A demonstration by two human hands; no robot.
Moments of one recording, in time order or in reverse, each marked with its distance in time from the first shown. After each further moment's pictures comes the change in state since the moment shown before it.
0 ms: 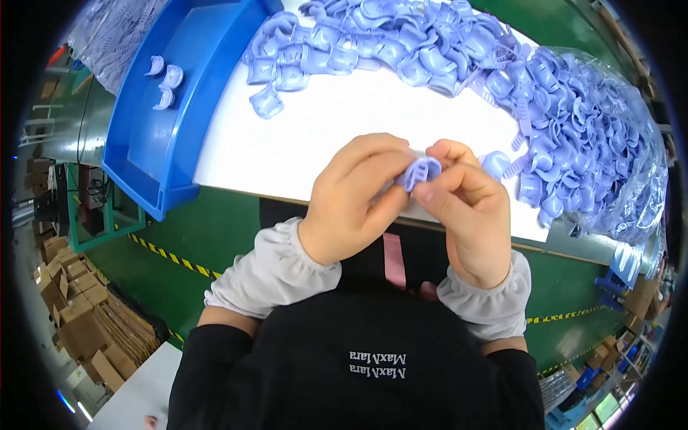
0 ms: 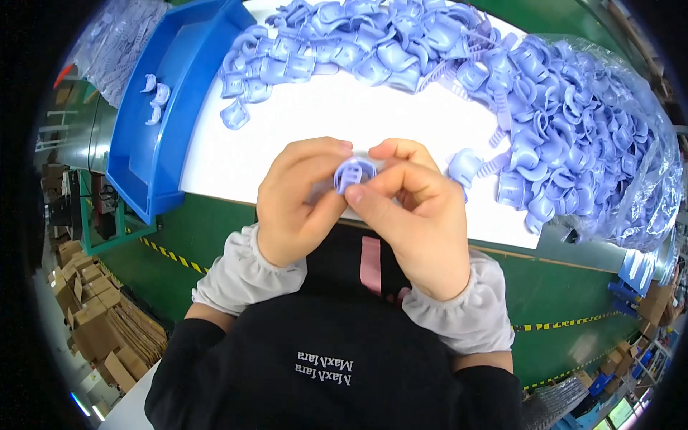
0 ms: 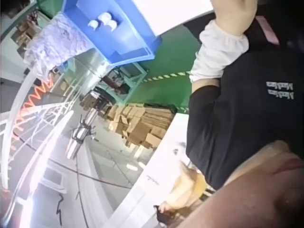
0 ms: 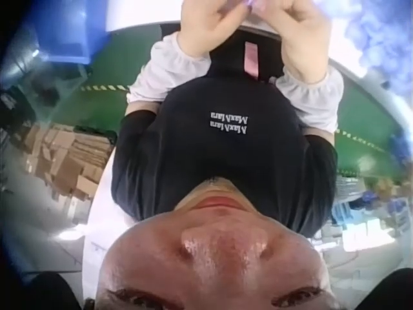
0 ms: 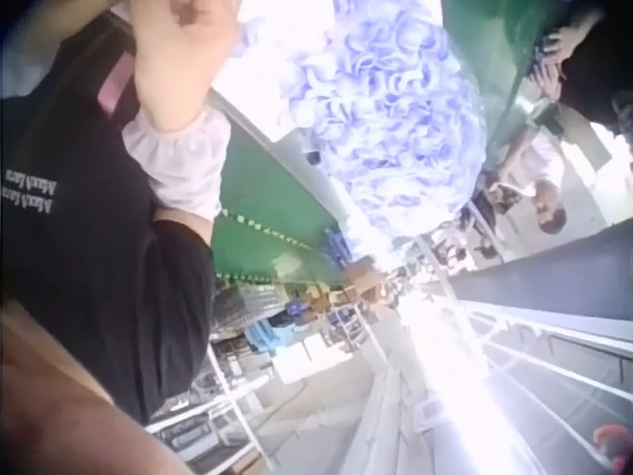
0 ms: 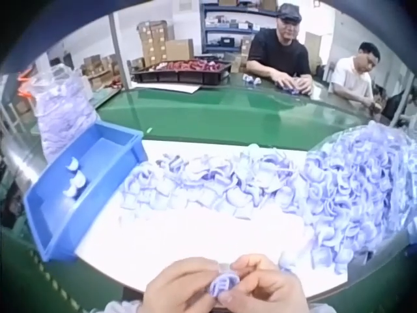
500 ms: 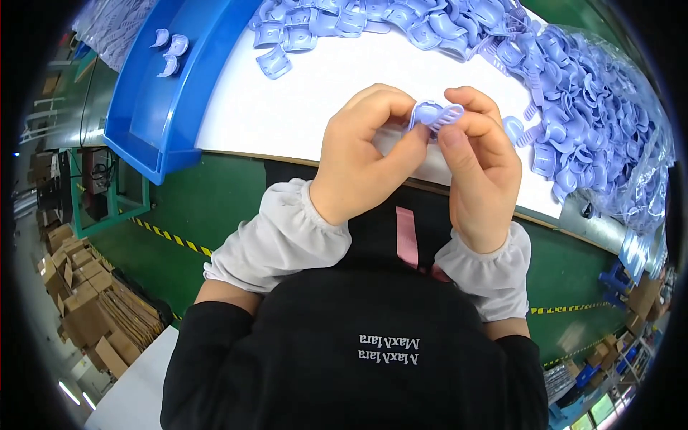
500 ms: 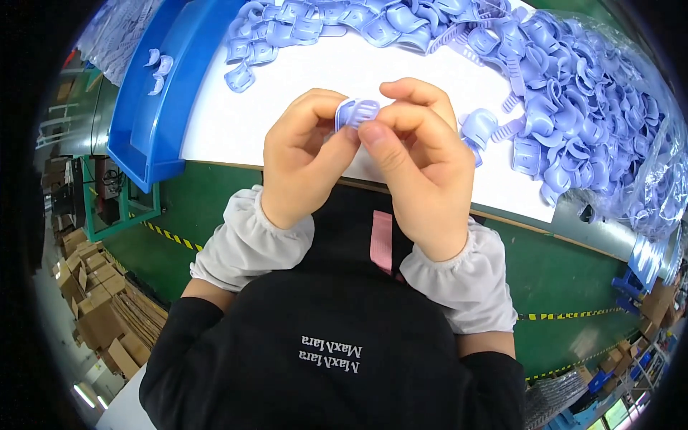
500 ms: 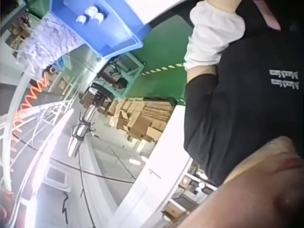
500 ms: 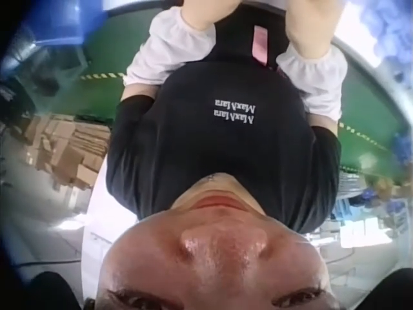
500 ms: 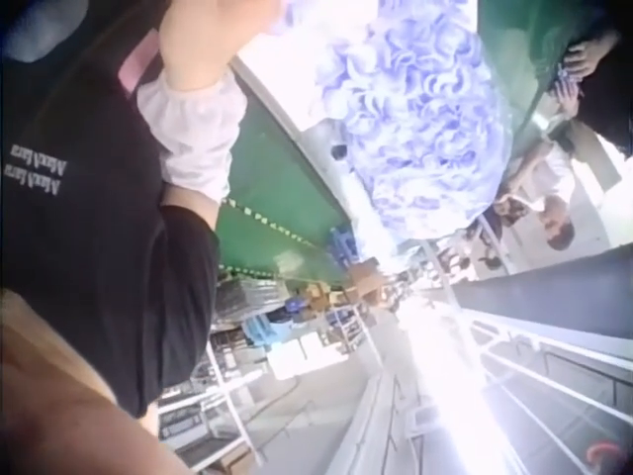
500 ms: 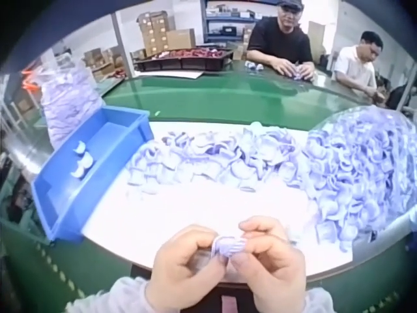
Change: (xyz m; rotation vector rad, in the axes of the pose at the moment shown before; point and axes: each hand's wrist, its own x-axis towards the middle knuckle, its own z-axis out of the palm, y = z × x) left_hand -0.011 -0.008 0.018 -0.376 0.076 -0.270; right_hand 0.003 0.029 0.000 -0.057 0.015 -0.409
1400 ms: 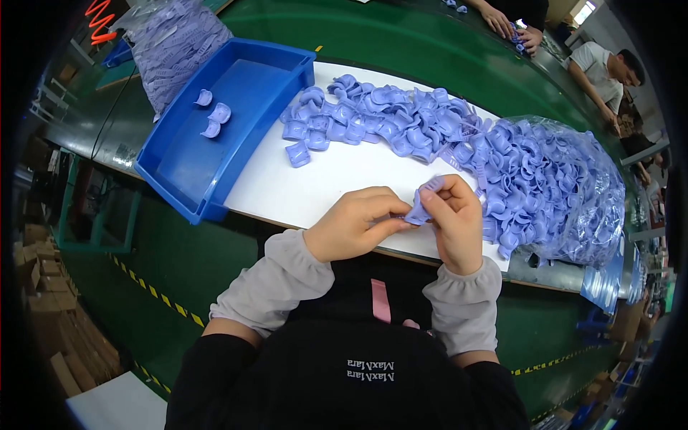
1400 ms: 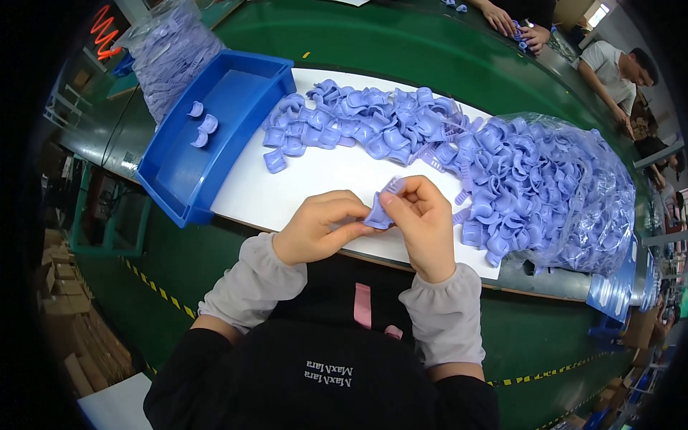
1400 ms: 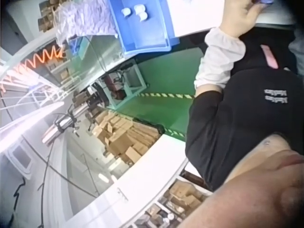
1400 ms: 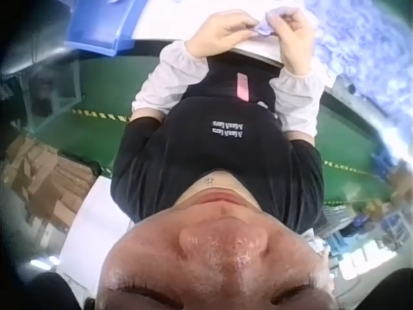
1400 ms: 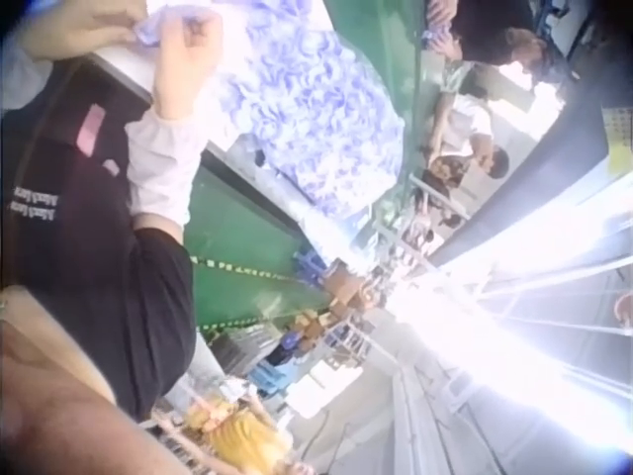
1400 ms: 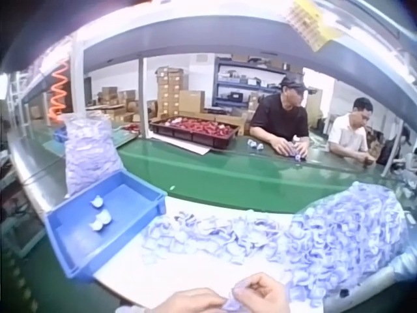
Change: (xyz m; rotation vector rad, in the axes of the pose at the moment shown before) left_hand 0.022 0.027 -0.027 0.173 -0.398 0.204; right_hand 0.030 -0.032 -0.014 0.081 -0.071 0.288
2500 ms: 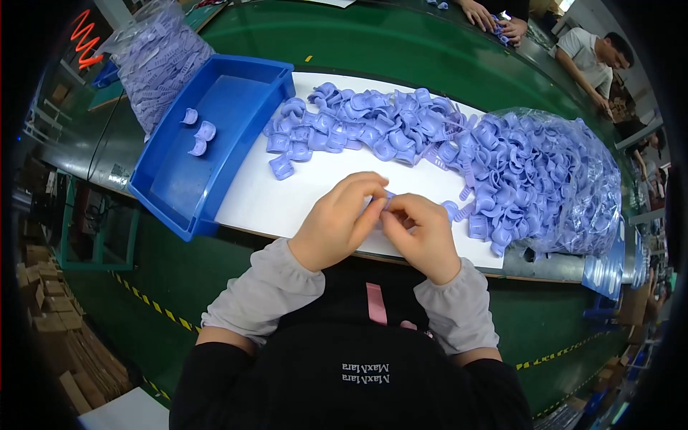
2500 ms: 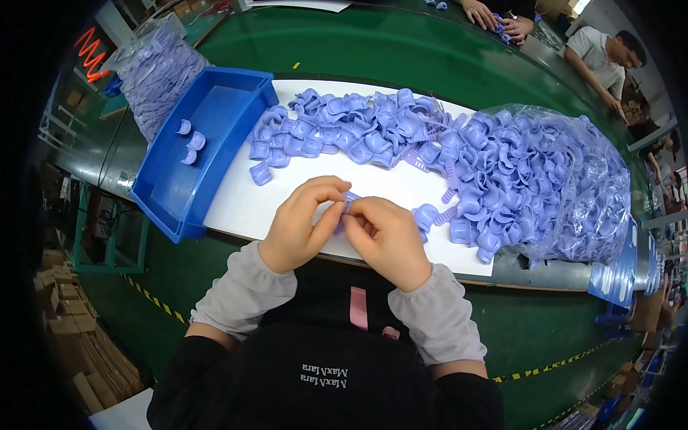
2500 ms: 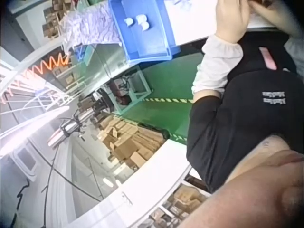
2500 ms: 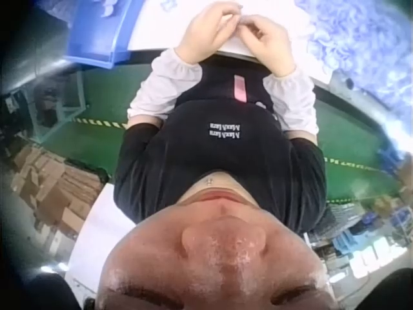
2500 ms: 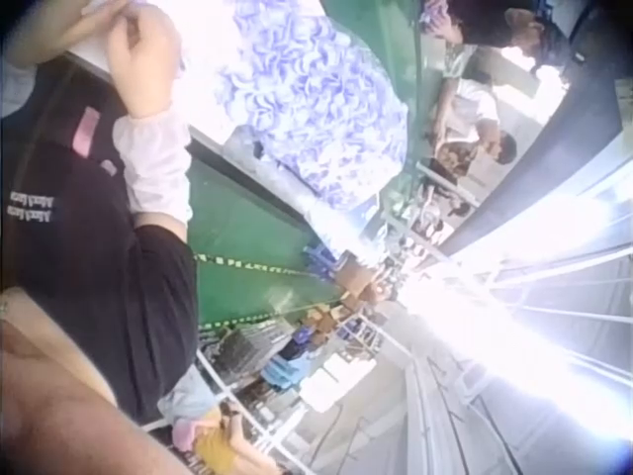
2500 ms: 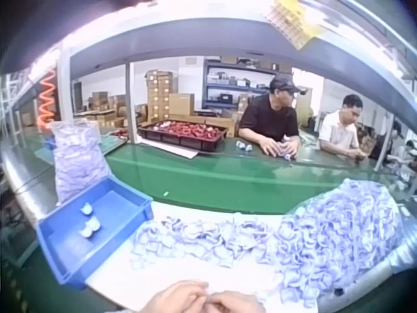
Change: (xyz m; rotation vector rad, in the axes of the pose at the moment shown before) left_hand 0.009 0.011 0.000 0.323 0.132 0.043; right_hand -0.004 0.004 0.007 -0.782 -0.185 -0.243
